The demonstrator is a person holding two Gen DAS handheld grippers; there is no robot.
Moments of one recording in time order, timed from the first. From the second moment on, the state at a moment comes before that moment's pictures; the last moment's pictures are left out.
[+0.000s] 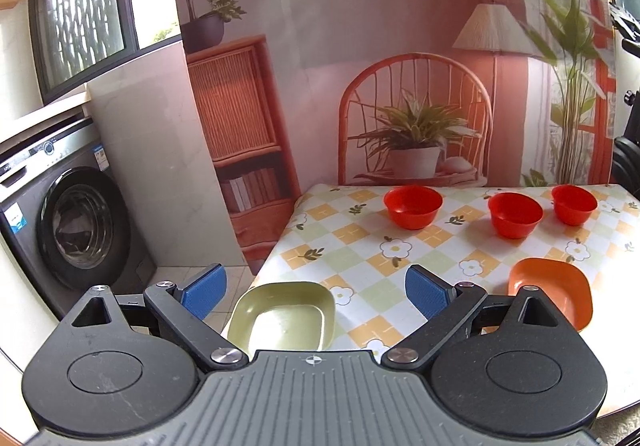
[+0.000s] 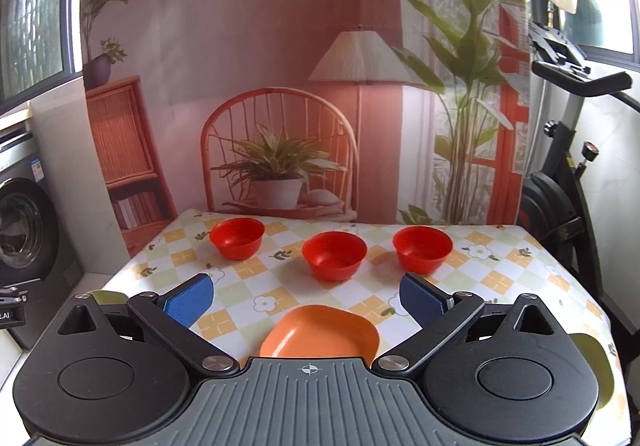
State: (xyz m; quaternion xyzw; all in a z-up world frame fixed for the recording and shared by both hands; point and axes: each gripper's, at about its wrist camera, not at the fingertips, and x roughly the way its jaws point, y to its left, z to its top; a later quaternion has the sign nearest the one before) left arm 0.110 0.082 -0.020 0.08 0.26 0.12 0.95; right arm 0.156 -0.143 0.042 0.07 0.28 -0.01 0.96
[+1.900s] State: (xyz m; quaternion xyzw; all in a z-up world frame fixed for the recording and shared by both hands) left arm 0.232 0.278 -0.177 -0.07 0.40 0.08 0.91; right arm 0.349 0.128 -0.148 0.03 0.47 0.20 0.86
